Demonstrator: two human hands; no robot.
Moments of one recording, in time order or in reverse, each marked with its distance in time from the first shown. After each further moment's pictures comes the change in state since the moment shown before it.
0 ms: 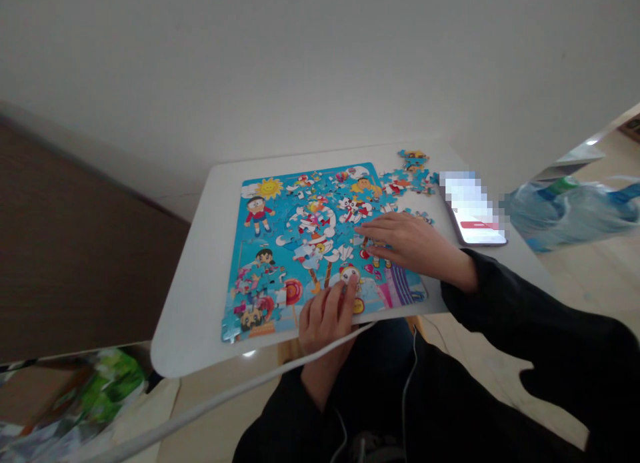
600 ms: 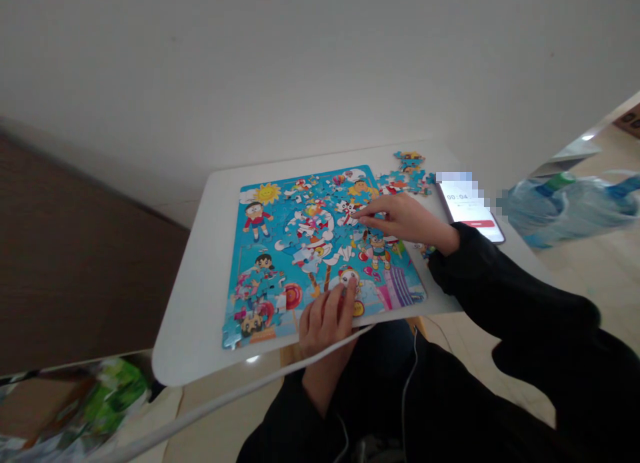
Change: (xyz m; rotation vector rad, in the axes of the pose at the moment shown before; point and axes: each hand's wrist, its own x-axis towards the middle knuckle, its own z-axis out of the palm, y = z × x) left_hand -0.001 -0.001 -0.001 -0.007 -0.014 0.009; right_hand 0.030 0.036 -0.003 0.272 0.034 0.100
